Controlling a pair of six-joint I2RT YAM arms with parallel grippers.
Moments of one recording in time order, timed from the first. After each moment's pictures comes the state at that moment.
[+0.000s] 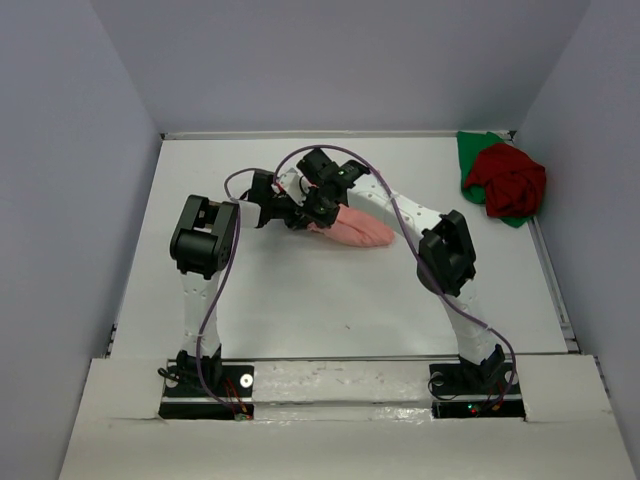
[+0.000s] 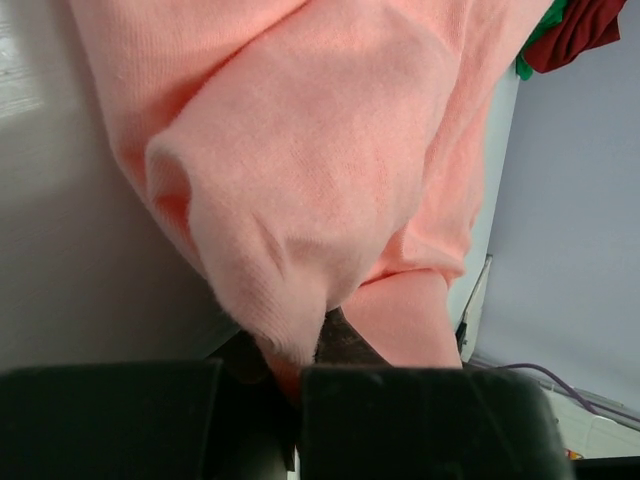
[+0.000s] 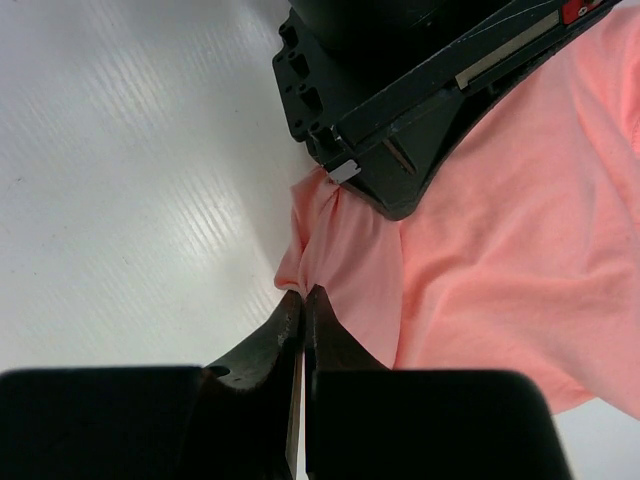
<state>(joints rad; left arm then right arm) -0.27 2.18 1.25 0.20 0.80 -0.75 0.75 2.22 2.08 -0.94 -0.12 -0.45</state>
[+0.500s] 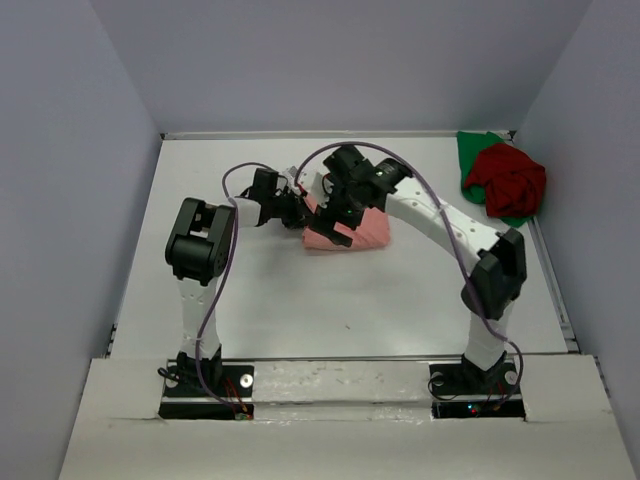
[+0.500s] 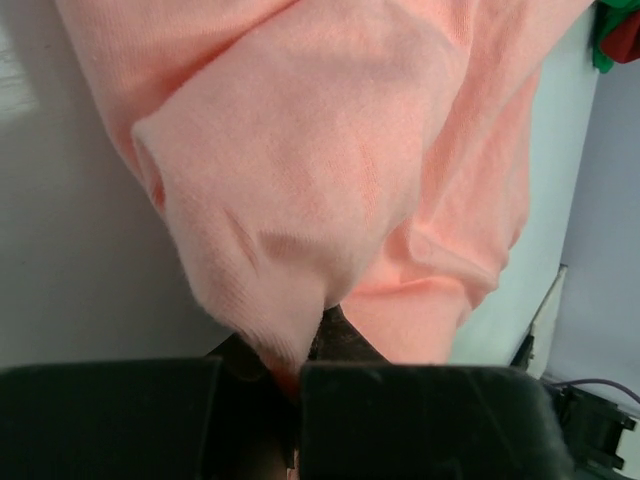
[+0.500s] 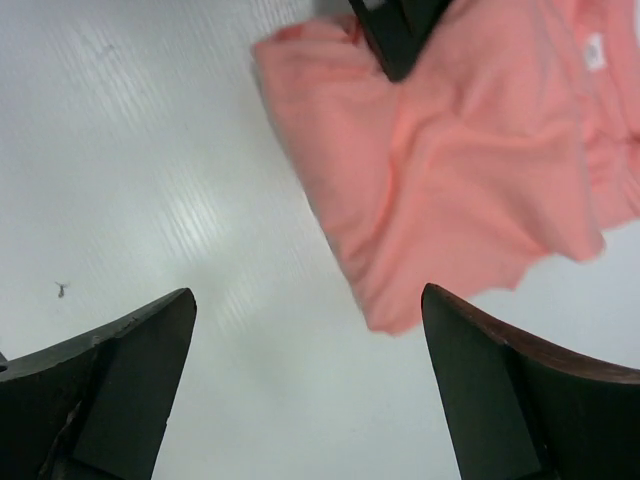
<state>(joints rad) -0.29 2.12 1.25 0.09 0.69 -0.62 0.75 1.94 1.88 -1.02 -0.15 -0.51</state>
